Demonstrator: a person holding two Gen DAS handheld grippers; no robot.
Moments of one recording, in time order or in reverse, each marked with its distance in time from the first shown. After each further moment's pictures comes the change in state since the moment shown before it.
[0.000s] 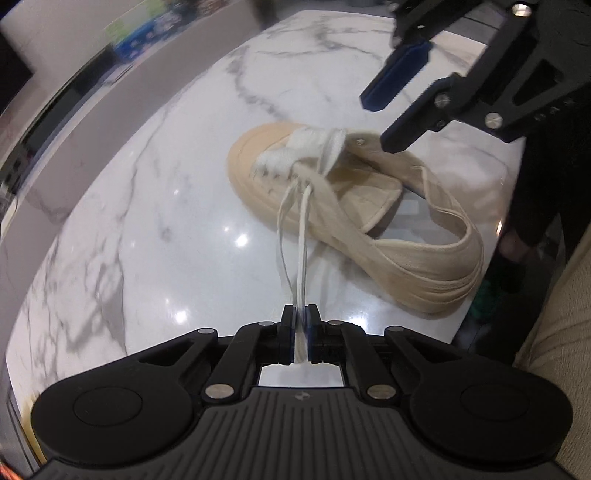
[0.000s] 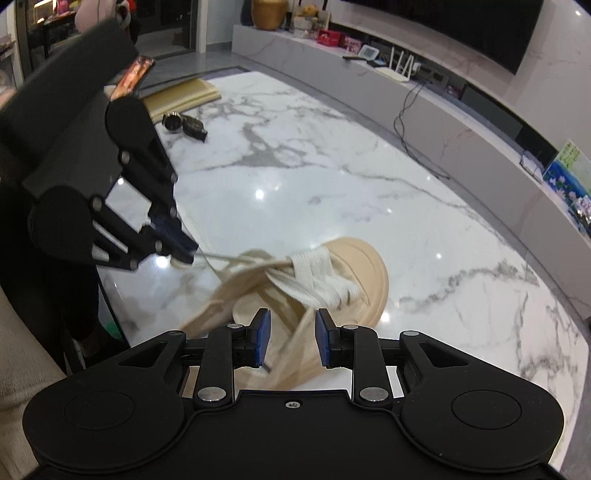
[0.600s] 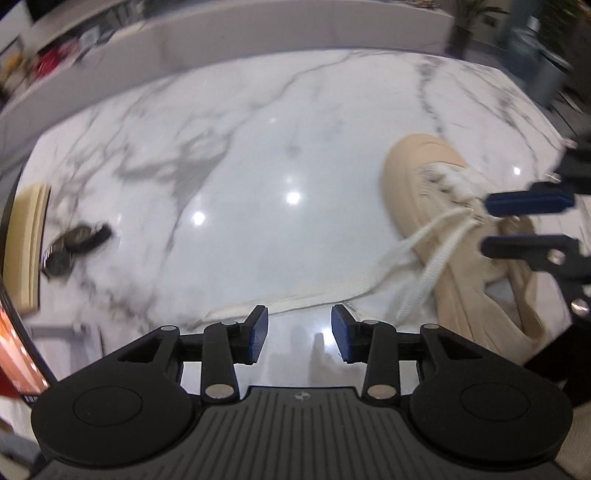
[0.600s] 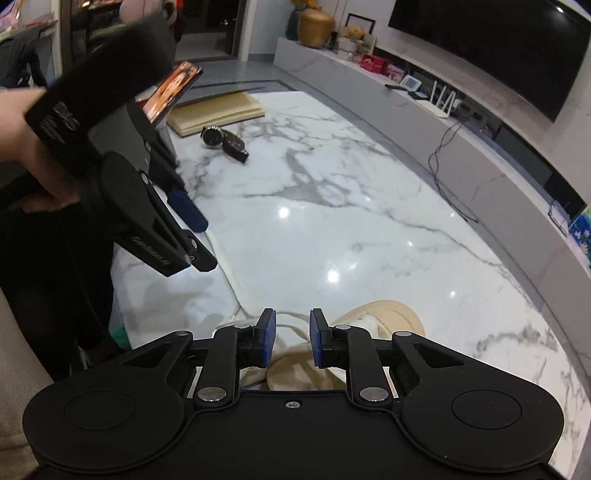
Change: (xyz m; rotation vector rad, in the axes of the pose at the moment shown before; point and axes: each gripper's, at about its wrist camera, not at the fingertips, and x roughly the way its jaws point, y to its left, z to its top) left arm -0.005 0.069 -0.027 -0.656 0.080 0.039; right arm 0.021 0.021 0.029 -0.125 -0.032 0.037
